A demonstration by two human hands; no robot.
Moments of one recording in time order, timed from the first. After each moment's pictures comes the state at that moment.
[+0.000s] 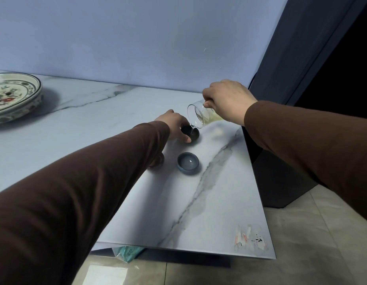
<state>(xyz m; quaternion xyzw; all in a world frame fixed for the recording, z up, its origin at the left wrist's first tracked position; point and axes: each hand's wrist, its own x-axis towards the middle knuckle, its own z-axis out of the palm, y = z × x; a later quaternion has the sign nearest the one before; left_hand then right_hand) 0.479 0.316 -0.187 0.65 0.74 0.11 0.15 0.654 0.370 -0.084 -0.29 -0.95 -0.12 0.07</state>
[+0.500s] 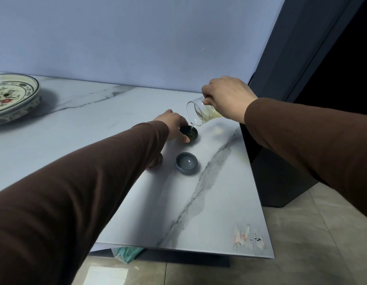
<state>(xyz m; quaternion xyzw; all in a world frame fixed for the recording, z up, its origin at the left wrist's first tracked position) 0.481 0.314 -0.183 0.64 0.74 0.11 0.16 0.656 0.373 -0.080 -0.28 -0.95 -0.14 0.09</state>
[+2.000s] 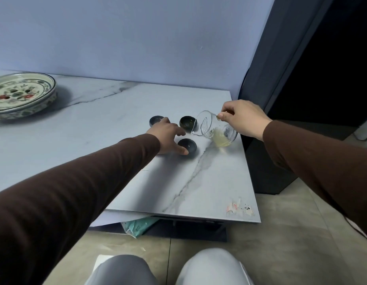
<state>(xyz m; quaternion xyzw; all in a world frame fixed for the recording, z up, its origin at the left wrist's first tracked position) 0.509 0.217 -0.180 0.69 0.72 0.05 0.10 0.730 0.310 -0.097 -0.43 -0.89 0.10 0.12</state>
